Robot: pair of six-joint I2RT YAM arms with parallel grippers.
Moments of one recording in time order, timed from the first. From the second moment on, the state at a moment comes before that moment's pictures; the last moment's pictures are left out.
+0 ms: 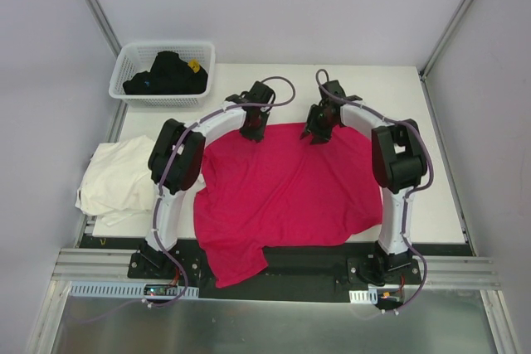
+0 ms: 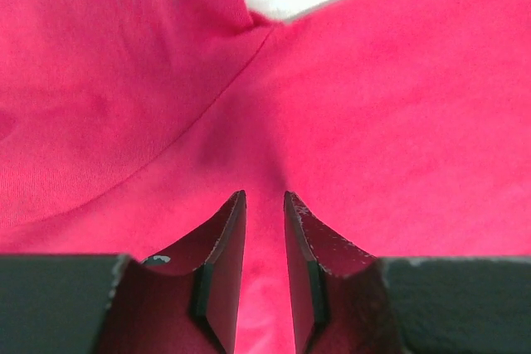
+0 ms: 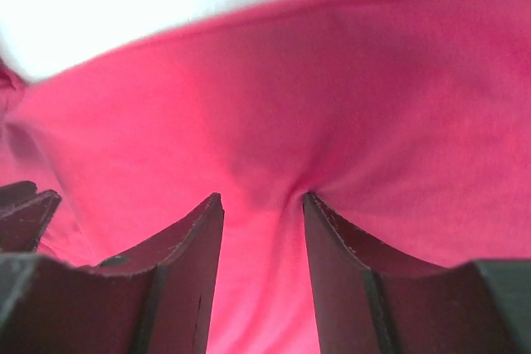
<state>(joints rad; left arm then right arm) -0.56 2.13 1.65 -0.65 -0.09 -0.24 0.34 2.07 1.50 -0.56 -0.19 0.63</state>
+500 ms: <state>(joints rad) -0.51 2.27 1.84 -0.67 -0.08 -0.23 0.25 2.26 1.78 -0.60 -0.27 0.65</state>
